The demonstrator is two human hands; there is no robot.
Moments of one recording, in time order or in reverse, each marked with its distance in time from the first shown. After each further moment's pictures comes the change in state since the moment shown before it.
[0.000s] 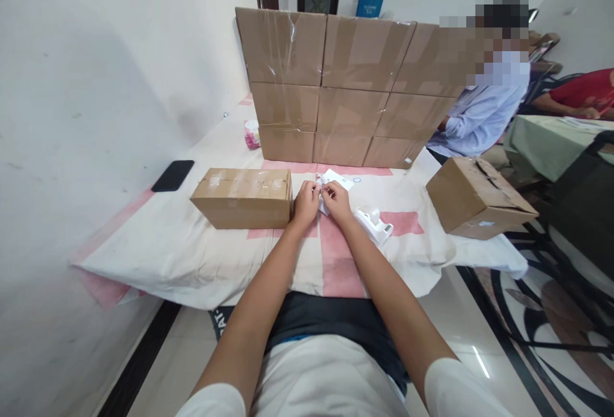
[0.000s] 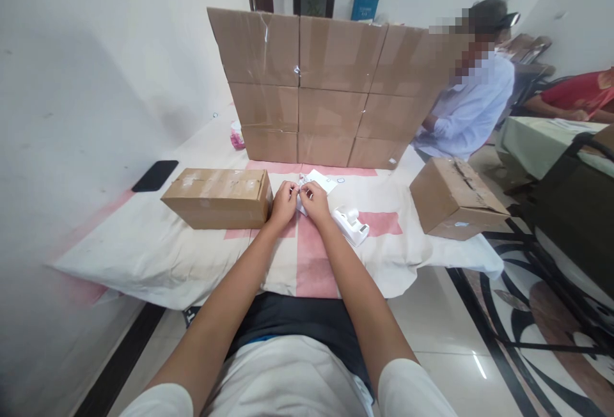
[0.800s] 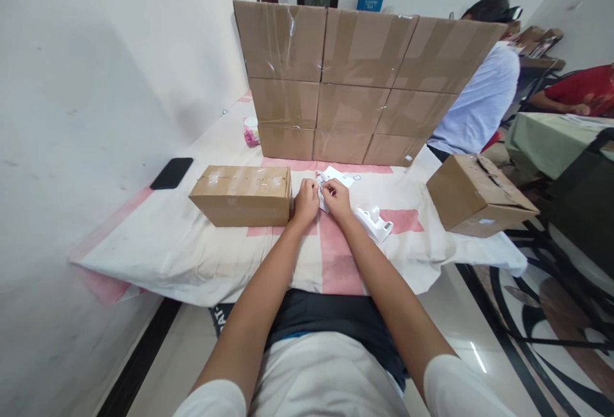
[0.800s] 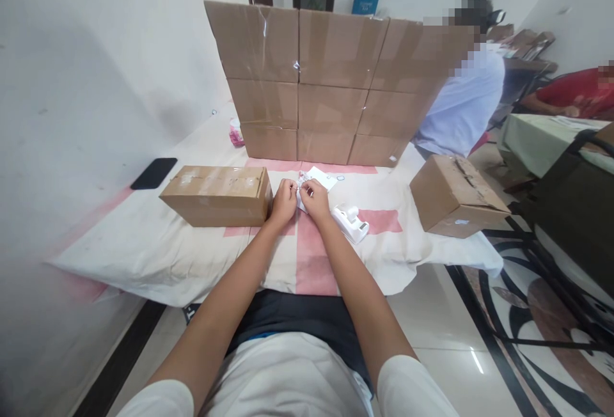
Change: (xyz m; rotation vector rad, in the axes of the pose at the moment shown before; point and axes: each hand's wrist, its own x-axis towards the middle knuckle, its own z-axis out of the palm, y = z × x) left_hand -0.002 0.002 0.001 0.084 -0.021 -0.059; right_hand 0.000 -0.003 -0.001 -0.003 0.011 0.017
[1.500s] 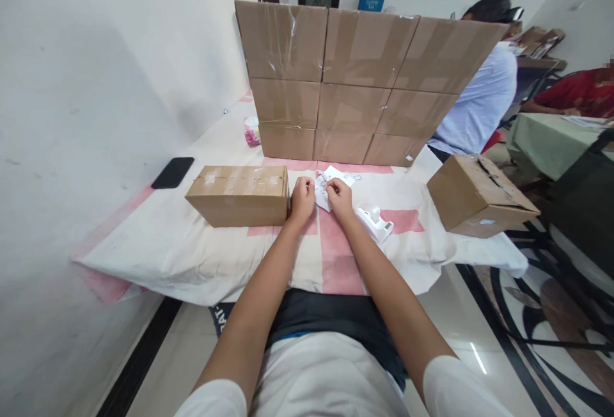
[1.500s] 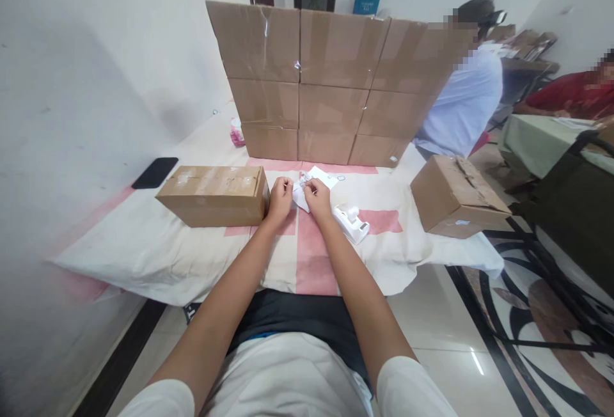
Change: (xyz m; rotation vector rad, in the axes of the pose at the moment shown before) left_hand 0.005 -0.005 -0.008 -0.112 0.103 -0.039; right_hand 0.001 -0.004 -0.003 0.068 0.053 0.073
